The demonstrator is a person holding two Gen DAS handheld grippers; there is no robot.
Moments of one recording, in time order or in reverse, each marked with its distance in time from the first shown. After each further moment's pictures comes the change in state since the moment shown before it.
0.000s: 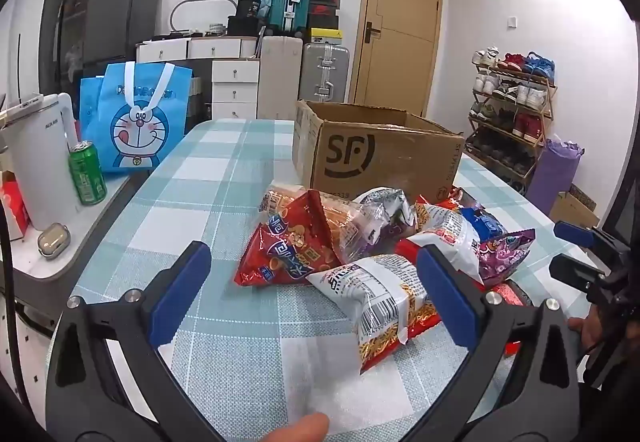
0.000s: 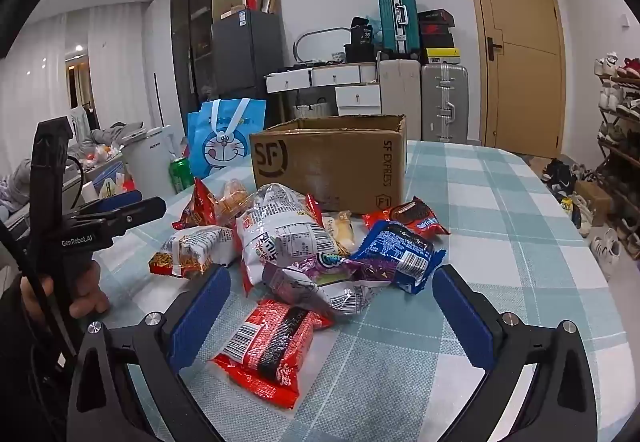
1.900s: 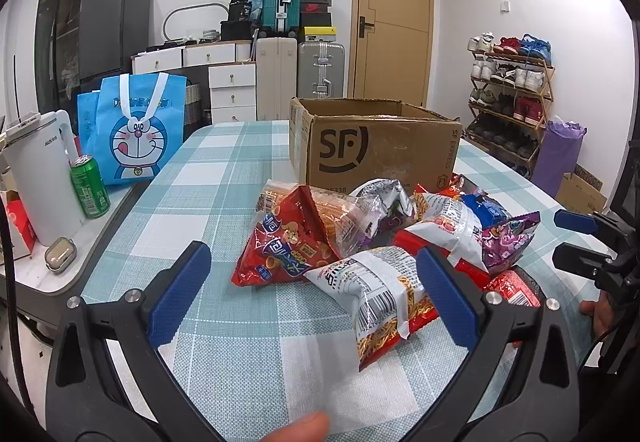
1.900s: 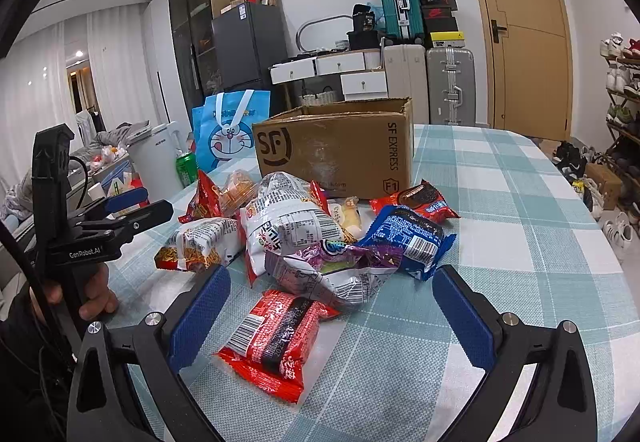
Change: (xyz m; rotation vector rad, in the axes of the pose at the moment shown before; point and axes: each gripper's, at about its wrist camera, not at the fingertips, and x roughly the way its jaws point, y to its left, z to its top) left arm -0.004 -0.005 -0.003 0.035 -0.016 0.024; right arm 0.008 -0.004 -0.005 0.048 0.027 0.059
